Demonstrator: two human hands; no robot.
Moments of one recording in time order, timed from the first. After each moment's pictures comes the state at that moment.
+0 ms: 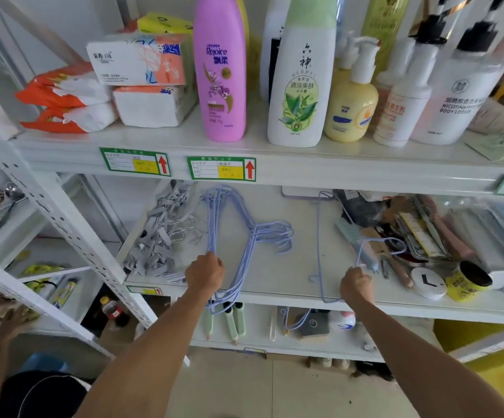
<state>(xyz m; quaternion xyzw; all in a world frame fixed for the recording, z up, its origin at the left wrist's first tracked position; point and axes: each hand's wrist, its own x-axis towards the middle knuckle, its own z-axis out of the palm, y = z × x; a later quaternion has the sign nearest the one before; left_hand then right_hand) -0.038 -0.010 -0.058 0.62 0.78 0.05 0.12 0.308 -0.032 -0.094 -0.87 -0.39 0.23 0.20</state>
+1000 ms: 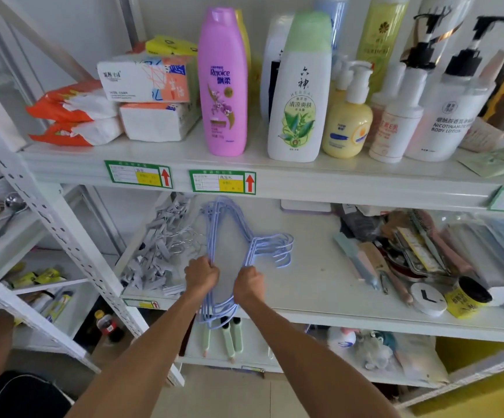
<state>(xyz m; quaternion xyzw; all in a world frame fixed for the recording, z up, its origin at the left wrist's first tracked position) -0.046 0.014 -0.059 0.52 0.78 0.22 0.29 0.077 -0.022 -0.051 -0.73 -0.47 0.40 0.31</state>
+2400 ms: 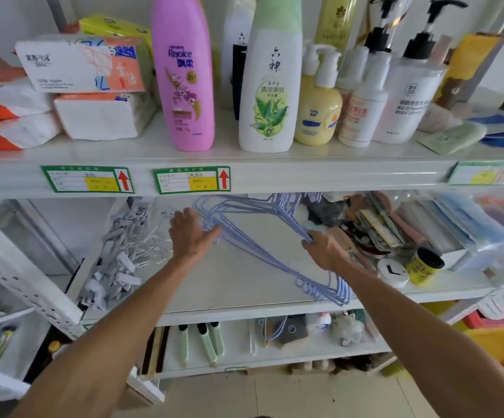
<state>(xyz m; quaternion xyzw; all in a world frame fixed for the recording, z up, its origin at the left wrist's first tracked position) -0.016 0.086 -0.008 0.66 0.69 0.28 0.12 0.305 0.013 -0.006 -0.74 -0.62 0.20 0.16</state>
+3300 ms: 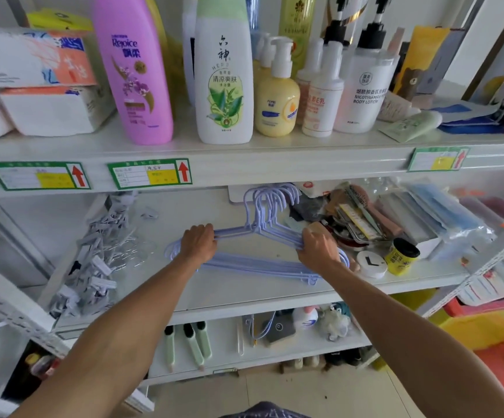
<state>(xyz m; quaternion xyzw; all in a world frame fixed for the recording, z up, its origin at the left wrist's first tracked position) 0.046 0.096 -0.043 0.81 0.59 0.04 0.00 0.342 -0.007 -0.029 -0.77 -0.63 0.02 0.09</state>
